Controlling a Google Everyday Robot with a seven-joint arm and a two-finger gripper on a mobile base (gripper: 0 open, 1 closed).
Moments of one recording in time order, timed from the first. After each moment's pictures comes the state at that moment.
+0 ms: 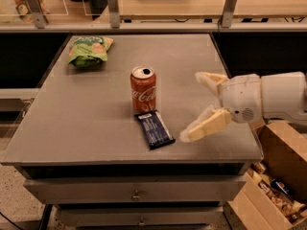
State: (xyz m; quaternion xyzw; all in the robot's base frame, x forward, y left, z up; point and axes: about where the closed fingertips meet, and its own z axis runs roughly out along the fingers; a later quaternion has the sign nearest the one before) arm 0.475 -0.087 0.890 -0.51 0.66 0.30 0.46
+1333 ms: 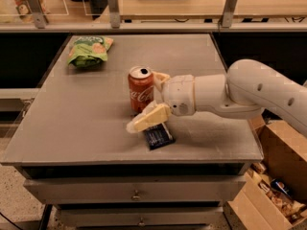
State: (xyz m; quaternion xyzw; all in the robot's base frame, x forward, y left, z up) arm 0.520 0.032 0.867 -0.51 0.60 0.37 0.49
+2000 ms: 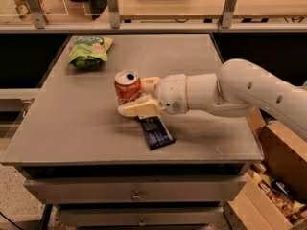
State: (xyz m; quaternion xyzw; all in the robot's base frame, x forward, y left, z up) arm 0.528 0.053 0.863 -0.52 0.60 0.38 0.48
